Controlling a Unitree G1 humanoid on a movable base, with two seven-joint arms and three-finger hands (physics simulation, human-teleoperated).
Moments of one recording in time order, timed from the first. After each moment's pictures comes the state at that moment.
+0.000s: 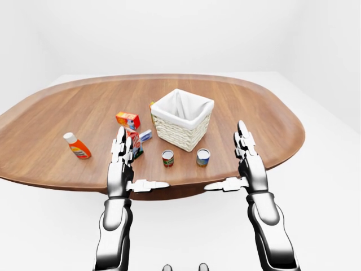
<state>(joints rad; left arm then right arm) 0.07 0.01 0.04 -0.25 -0.04 -0.08 -0.03 0.09 -0.01 0.05 -0.41 -0.15 0.09 0.04</state>
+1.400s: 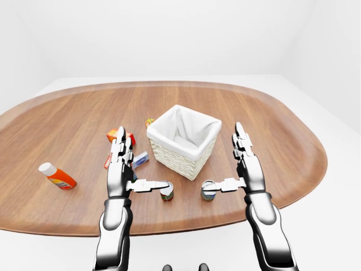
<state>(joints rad) 0.07 0.01 0.05 -0.25 -0.04 -0.08 -0.03 0.08 0.00 0.06 -0.38 -0.18 0.09 0.03</state>
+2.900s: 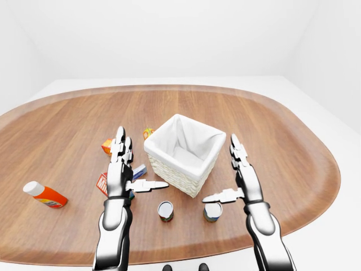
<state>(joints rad) 0.07 0.01 0.05 -0.25 -0.05 -0.08 -0.03 0.17 -0.01 0.10 -0.39 -0.23 0.09 0.04</state>
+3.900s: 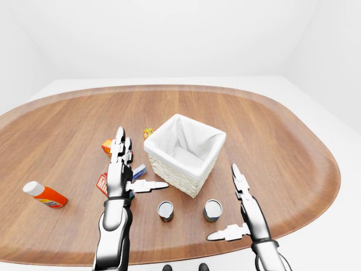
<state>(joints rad) 0.08 0.01 0.05 -0.25 -0.03 -0.09 -0.02 0.51 -0.09 0.18 -0.41 -0.27 -0.09 -0.01</state>
